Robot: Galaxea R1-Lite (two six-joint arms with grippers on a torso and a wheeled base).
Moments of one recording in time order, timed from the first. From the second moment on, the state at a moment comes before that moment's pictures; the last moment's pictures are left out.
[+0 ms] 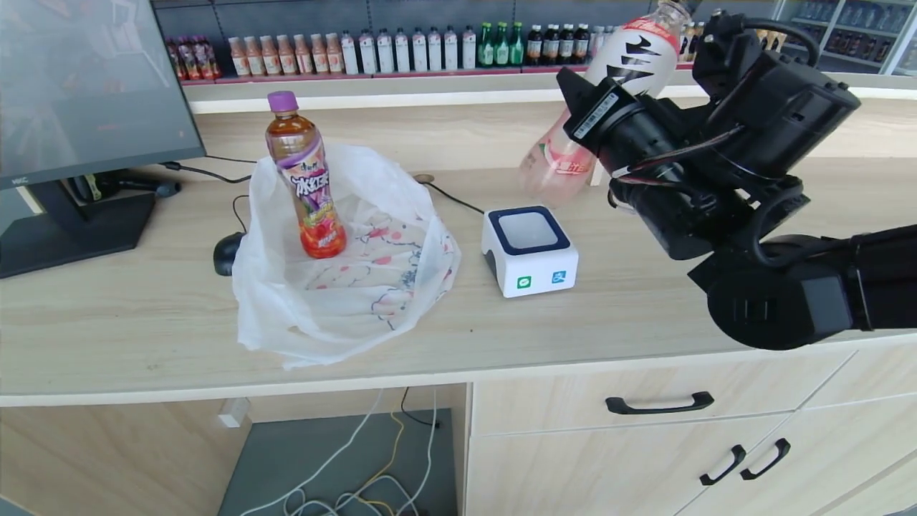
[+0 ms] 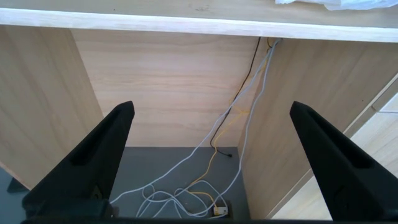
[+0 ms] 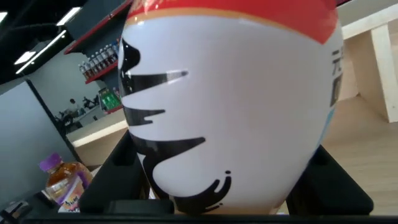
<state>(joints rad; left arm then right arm) 0.00 0.00 0.00 0.00 0.00 0.00 0.59 1.89 -1.29 -1.07 -0.32 0.33</state>
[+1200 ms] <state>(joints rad) 0.00 0.00 0.00 0.00 0.00 0.00 0.59 1.97 -1.32 -0.92 -0.33 0.93</state>
